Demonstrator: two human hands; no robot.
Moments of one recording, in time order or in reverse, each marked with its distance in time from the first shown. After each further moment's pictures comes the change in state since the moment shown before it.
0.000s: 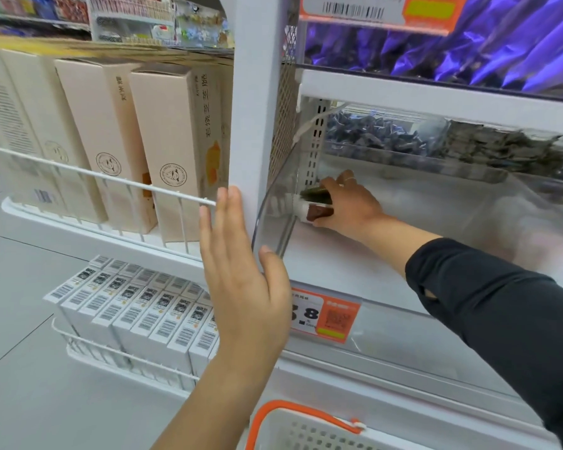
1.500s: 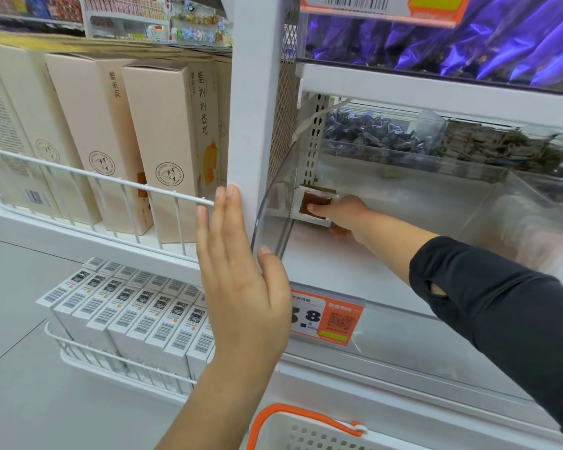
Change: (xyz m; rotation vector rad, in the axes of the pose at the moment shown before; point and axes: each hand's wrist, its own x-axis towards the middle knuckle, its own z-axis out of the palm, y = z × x) left_hand 0.001 -0.003 0.001 0.045 0.025 0.038; right_hand 0.009 -0.008 0.013 0.864 -0.129 0.585
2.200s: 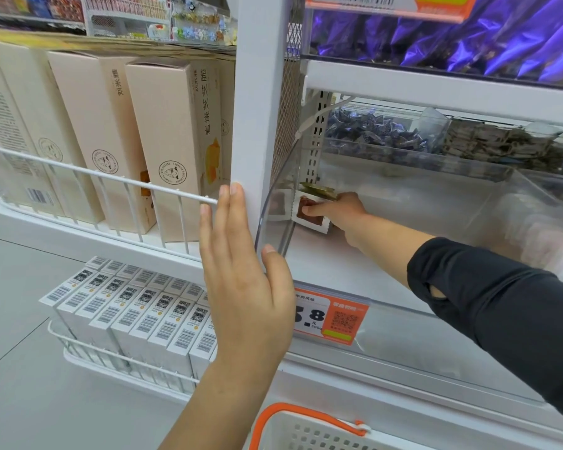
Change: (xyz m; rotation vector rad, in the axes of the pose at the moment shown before) left_hand 0.000 -0.001 -0.002 0.013 -0.012 0.004; right_hand 0.006 0.006 0.012 0.129 0.047 -0.055
